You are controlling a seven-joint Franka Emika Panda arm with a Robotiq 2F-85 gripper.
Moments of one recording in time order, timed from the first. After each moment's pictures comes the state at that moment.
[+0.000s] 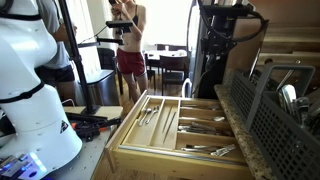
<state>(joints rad) 0.15 0.20 0.18 -1.80 -0.06 1.90 -0.59</state>
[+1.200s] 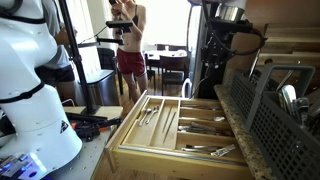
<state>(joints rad) 0.15 0.30 0.20 -1.75 -0.06 1.90 -0.72</state>
